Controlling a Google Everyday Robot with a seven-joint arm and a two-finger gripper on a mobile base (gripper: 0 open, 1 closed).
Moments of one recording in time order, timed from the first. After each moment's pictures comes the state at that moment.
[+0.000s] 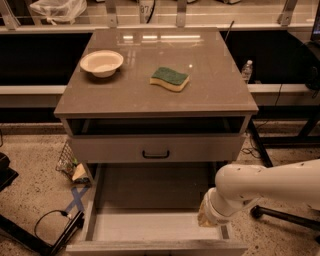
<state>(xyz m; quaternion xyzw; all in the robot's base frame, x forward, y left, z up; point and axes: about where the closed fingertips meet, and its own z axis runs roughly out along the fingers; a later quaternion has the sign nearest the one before) 0.399 -0.148 0.525 -0.70 0.71 0.07 0.09</state>
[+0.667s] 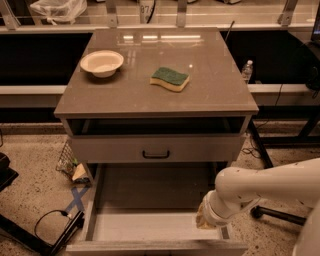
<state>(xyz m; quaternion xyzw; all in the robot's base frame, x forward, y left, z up) 0.399 -0.146 0.506 -0.70 0.70 0.08 0.10</state>
